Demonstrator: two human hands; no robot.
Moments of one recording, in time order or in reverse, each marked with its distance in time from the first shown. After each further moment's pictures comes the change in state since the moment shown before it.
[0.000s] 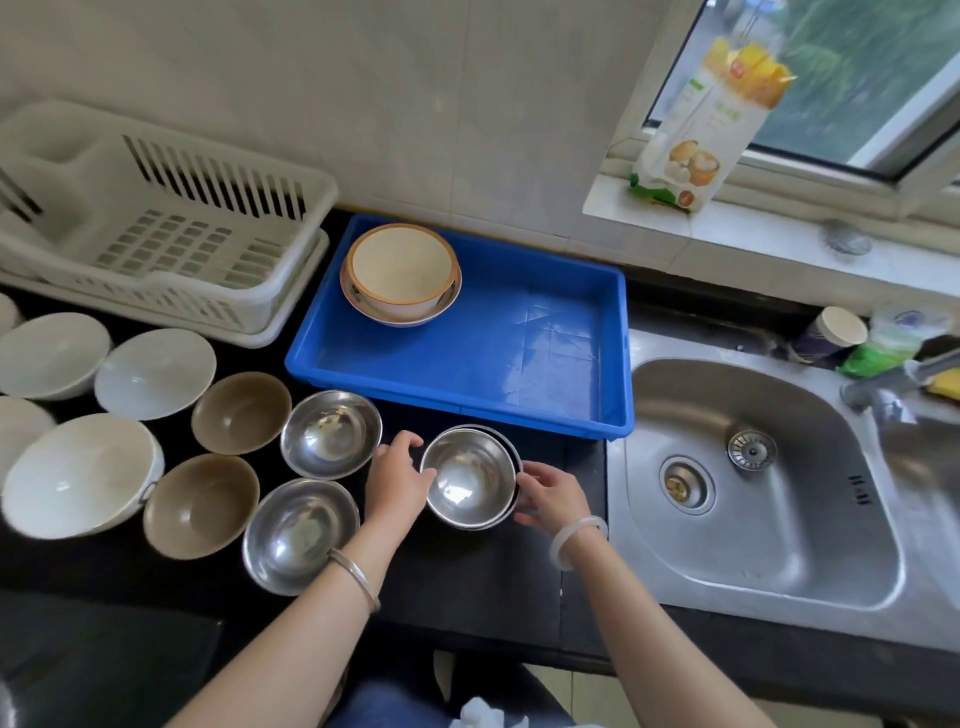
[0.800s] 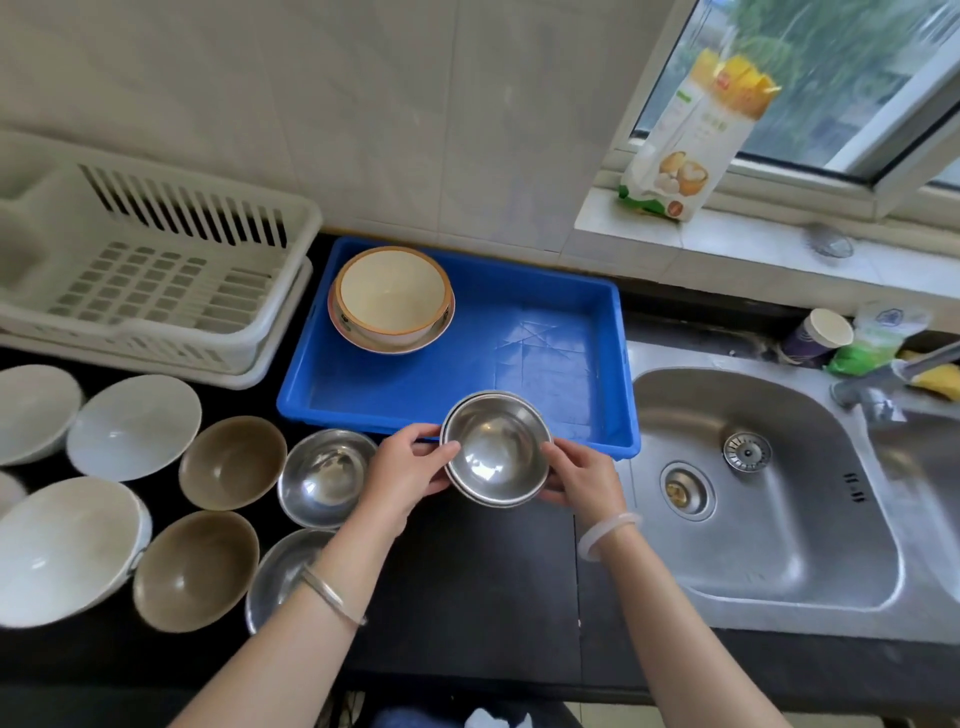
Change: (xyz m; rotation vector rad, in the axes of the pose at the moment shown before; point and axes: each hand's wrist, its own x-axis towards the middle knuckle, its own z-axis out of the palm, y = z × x) left_hand 0.026 0.045 -0.038 -0.659 -0.247 -0.064; right_hand 0.000 -0.062 -0.004 0.134 0.104 -0.175
